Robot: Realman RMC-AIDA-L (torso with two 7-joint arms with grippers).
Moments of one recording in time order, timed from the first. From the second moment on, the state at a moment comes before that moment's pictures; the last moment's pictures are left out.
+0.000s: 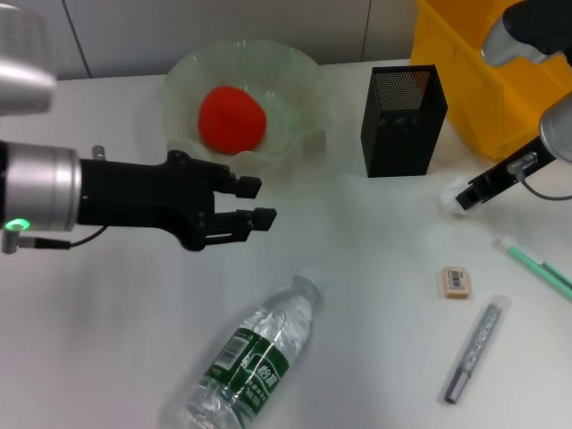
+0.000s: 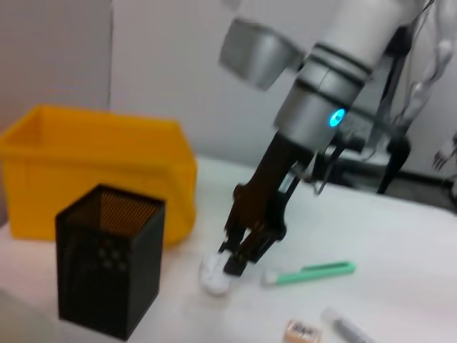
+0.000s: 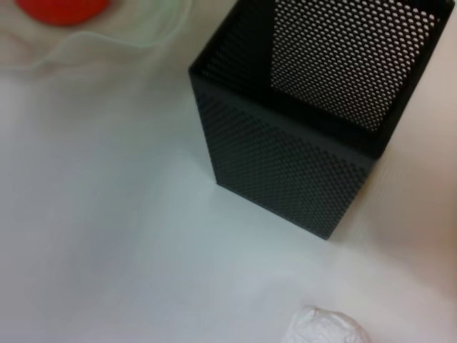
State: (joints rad) left arm -0.51 -2.06 1.19 1.07 1.85 1.51 -1.71; right arm 0.71 2.08 -1.00 -1.06 -2.83 -1.41 2.51
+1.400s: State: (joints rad) left arm -0.43 -2.07 1.05 0.96 1.71 1.73 -1.58; right arm 0.64 2.03 -0.87 -1.63 -2.69 -1.58 2.55
